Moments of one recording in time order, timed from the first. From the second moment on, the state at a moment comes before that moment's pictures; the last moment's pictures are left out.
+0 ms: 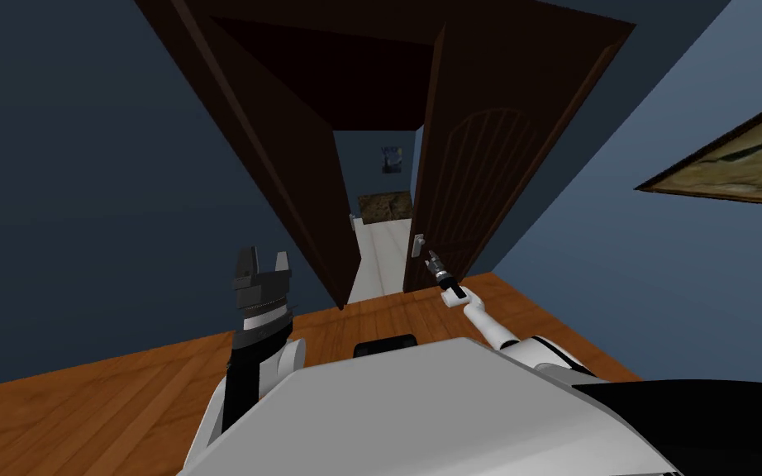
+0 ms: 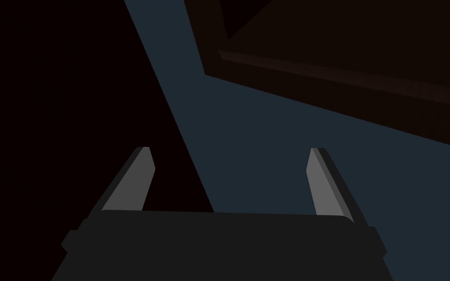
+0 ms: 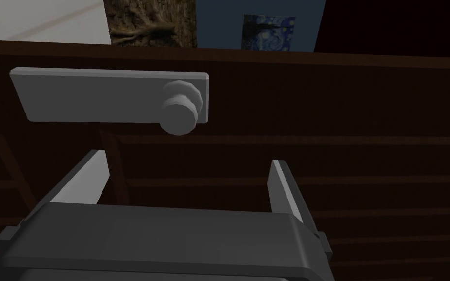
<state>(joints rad) -0.15 -0.45 0.10 -0.97 -0.19 -0.54 -0.31</state>
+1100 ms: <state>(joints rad) -0.23 -0.49 0.10 -0.81 -0.22 -0.53 -0.33</state>
